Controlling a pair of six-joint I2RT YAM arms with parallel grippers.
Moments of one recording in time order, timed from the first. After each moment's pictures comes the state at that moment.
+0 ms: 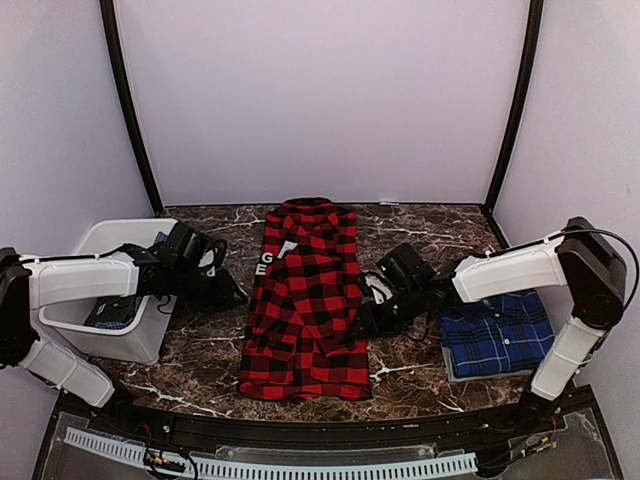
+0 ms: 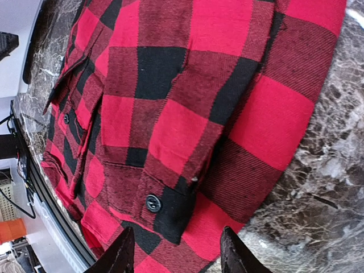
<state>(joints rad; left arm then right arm) -0.53 1.37 0.78 -0.34 0.25 -0.72 0.84 1.68 0.91 -0.22 -0.37 0.56</state>
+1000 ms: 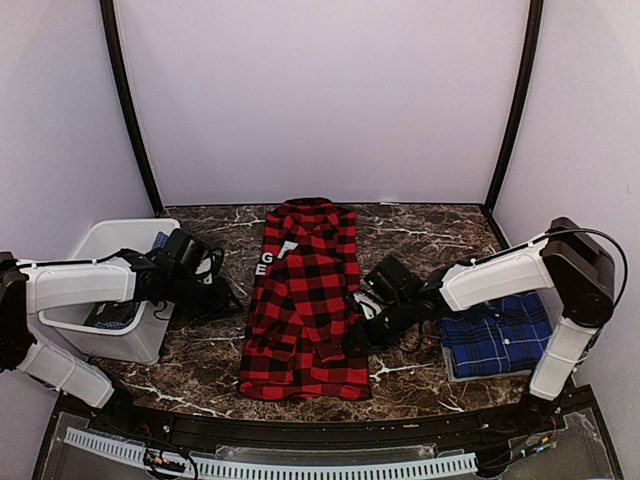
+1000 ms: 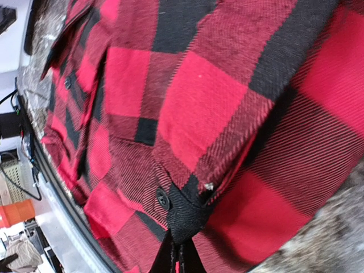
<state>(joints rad) -0.53 1.34 0.74 -0.37 0.25 -0.72 0.90 1.75 0.92 -0.21 -0.45 0.61</state>
